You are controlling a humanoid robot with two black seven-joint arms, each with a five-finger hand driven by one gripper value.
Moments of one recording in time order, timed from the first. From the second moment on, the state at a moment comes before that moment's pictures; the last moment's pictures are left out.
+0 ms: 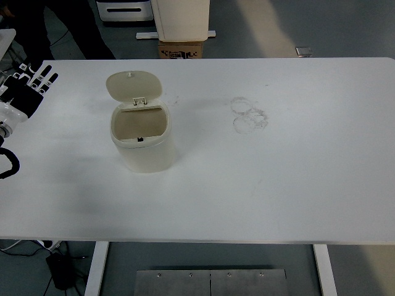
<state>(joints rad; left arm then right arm) -0.76 0.45 -0.82 -0.43 -0.27 -0.54 -0.08 0.00 0.00 0.31 0.20 -0.22 0.03 0.49</state>
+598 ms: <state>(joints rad) -0.76 0.45 -0.82 -0.43 -0.27 -0.52 -0.10 0.00 0.00 0.31 0.20 -0.22 0.03 0.49</state>
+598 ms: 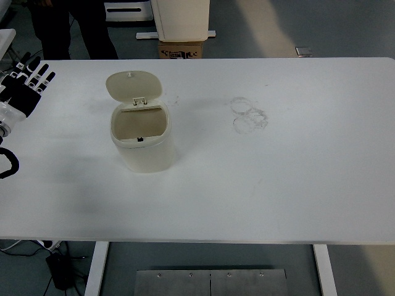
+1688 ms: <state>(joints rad) -0.80 0.47 -0.82 -0.58 -0.27 -0.41 -0.09 0.00 0.00 0.31 0.20 -0.22 0.03 0.49</state>
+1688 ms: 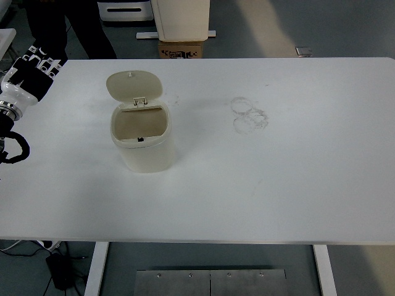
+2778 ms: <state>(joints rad) -1.12 0.80 -0.32 -0.98 -0.25 -0.33 -0.05 0.00 0.00 0.31 0.20 -0.22 0.03 0.49</state>
